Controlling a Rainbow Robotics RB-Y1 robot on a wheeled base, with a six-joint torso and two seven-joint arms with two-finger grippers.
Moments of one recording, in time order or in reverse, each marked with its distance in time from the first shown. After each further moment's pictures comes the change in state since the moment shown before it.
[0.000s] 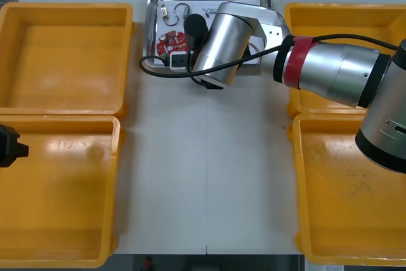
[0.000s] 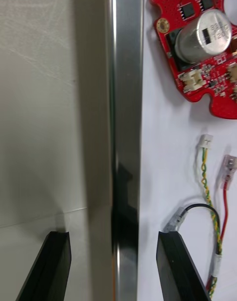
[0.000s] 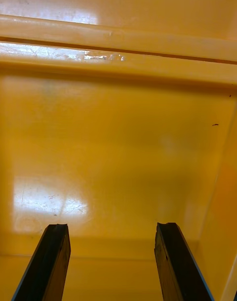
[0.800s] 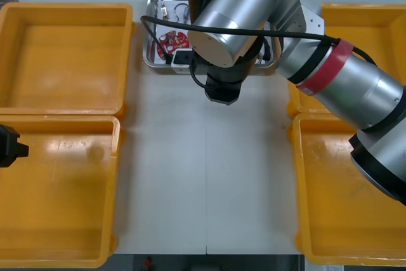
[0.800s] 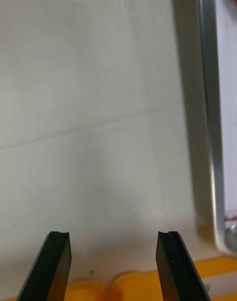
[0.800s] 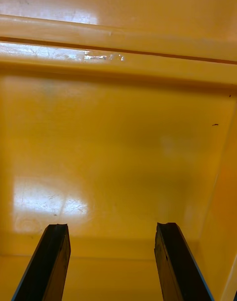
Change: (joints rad) right arm 0.253 0.000 -0.552 -0.520 0.097 0.775 -0.064; left arm 0.000 0.000 0.000 0.000 0.000 0.000 0.000
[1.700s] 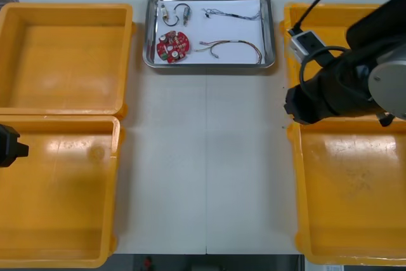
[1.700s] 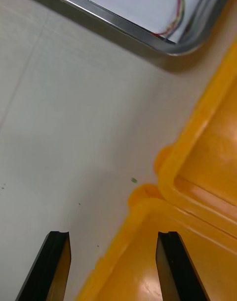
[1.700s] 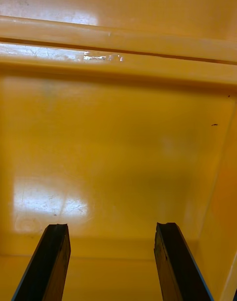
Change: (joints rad) right arm 0.573 -0.204 -0.524 -0.722 -0.017 0.122 -0.548; left arm 0.000 0.000 0.000 -0.001 0.000 0.000 0.000
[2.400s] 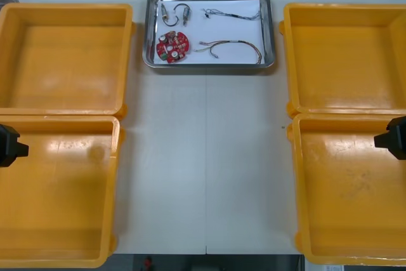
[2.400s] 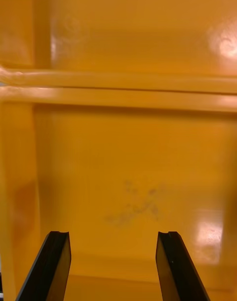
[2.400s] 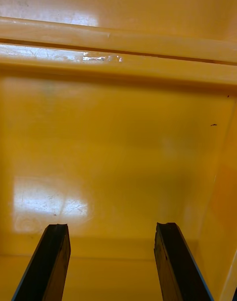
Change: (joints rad) right arm 0.426 -0.115 -0.502 -0.103 -0.210 0.000 -0.078; left arm 0.000 0.000 0.000 0.000 0.000 0.000 0.000
